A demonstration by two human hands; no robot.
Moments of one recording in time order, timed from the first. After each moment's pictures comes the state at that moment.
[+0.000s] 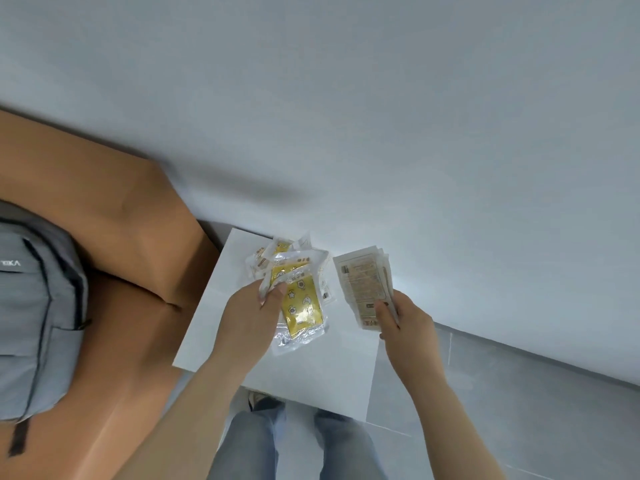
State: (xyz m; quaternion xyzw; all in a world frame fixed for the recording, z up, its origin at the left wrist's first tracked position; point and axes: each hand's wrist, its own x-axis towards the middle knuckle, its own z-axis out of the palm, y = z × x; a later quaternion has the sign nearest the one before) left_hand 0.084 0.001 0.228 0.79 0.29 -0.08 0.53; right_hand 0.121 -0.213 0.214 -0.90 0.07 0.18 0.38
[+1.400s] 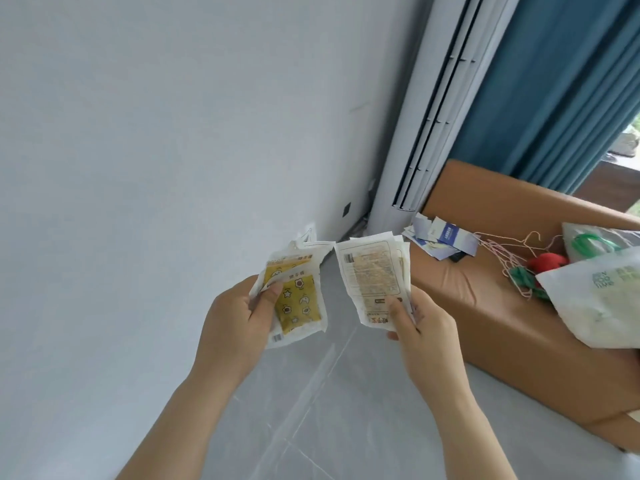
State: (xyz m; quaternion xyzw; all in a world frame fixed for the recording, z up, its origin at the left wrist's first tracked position) left_hand -0.085 -0.539 0.486 0.73 -0.37 -0.18 0.54; right_hand -0.276 -0.651 0.485 -0.73 0.42 -0.36 0.39
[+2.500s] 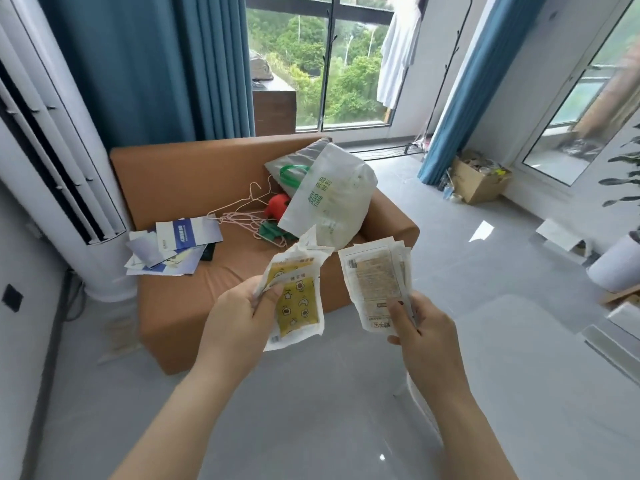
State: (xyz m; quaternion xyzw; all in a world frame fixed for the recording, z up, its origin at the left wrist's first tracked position) left_hand -0.365 -0.991 0.478 0.45 -0.71 -0.41 0.34; right_hand -0.570 -0.880 0.465 -0.40 0.73 -0.52 0.20
